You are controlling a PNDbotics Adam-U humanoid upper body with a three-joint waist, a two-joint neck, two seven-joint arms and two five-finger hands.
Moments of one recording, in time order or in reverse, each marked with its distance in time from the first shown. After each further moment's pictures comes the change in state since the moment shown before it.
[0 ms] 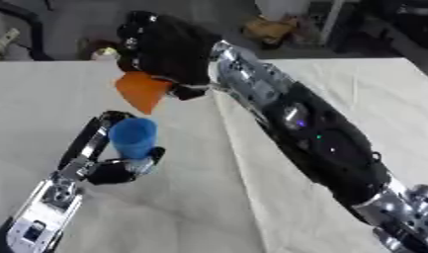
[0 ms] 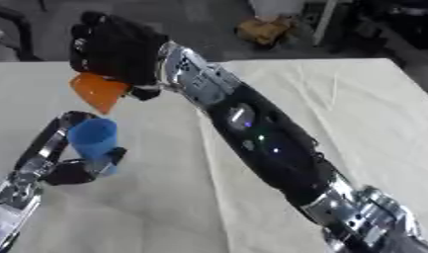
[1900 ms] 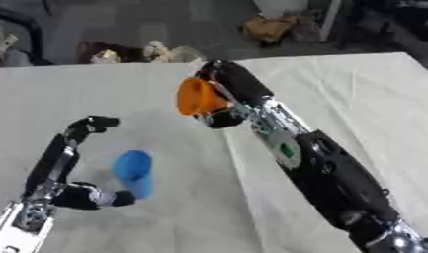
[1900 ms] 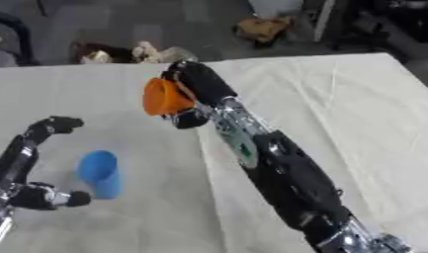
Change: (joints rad) left arm 0.124 0.018 0.128 -0.074 -0.131 -0.171 0.081; right arm 0.259 0.000 -0.137 0.219 -0.622 0.328 -0.120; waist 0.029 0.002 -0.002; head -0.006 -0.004
